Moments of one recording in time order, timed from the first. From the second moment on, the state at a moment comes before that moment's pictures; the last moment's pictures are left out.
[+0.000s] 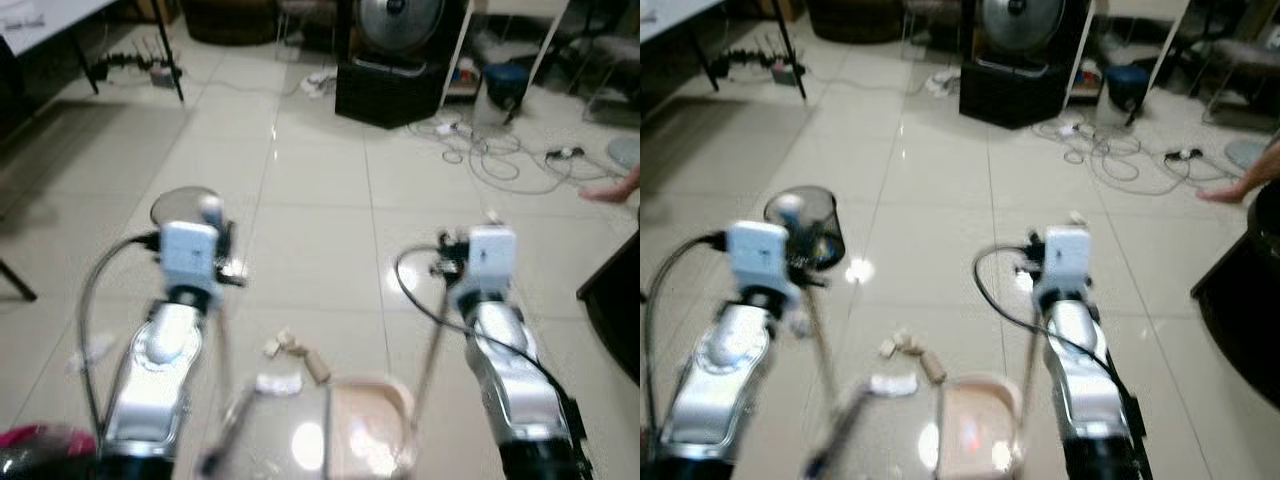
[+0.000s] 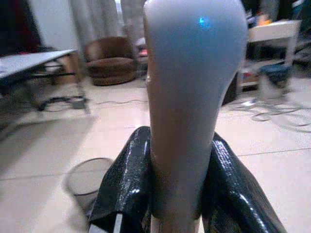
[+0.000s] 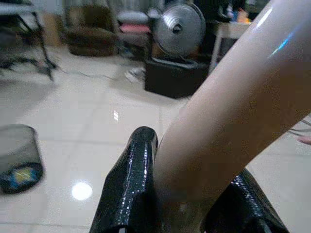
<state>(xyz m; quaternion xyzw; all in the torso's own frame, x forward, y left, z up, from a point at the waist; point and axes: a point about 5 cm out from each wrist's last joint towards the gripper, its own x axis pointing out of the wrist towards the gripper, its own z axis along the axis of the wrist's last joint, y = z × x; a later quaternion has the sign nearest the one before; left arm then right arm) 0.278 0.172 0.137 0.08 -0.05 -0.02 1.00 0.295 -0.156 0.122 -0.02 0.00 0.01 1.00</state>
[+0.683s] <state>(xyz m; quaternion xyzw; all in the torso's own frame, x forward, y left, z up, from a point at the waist) 0.275 0.153 0.131 0.09 -0.05 -0.04 0.99 0.294 -0.169 0.124 -0.06 -0.01 -0.01 1.00</state>
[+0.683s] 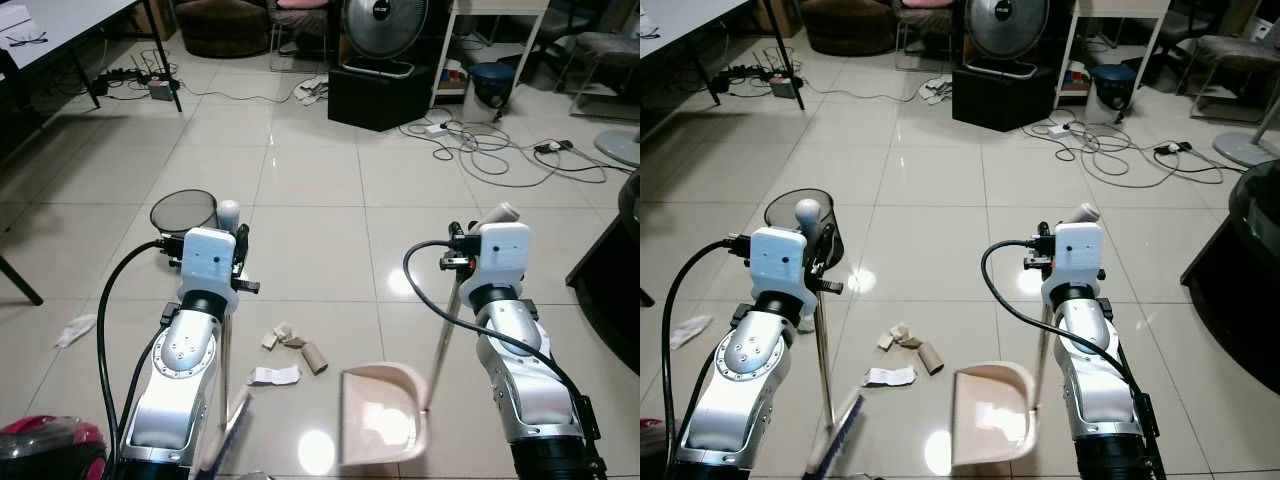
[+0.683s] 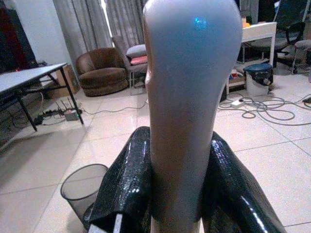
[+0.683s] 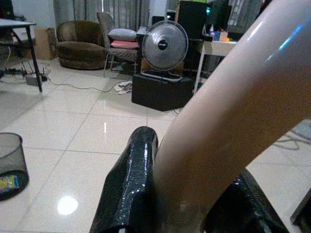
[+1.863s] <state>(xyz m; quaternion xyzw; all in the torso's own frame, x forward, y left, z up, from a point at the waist) 0.276 0.159 0.123 0.10 -0.04 -0.03 0.99 0.294 -0.165 0.112 -0.08 0.01 -0.01 1.00</state>
